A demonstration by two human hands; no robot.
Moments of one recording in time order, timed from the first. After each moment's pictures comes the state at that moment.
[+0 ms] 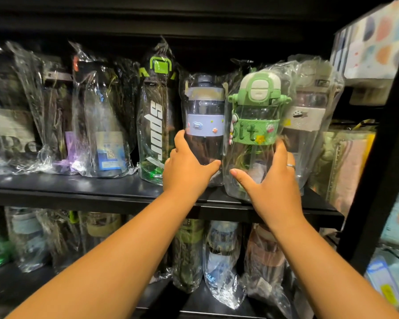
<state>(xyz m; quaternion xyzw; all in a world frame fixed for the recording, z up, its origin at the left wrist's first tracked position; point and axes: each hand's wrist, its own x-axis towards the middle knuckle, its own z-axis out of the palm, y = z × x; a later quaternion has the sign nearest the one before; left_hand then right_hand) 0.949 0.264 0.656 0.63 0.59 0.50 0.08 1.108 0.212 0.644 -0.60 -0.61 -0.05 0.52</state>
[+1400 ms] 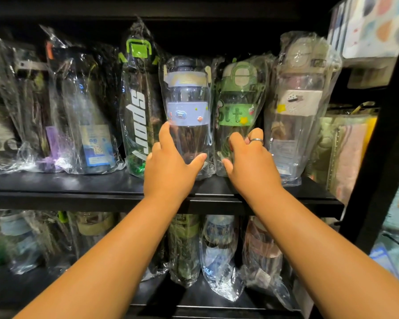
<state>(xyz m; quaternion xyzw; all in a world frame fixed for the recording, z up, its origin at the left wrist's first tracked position) 0.938 0.267 0.640 0.64 0.57 0.52 -0.01 1.098 0.252 0.653 -0.64 -0.67 -0.20 0.33</state>
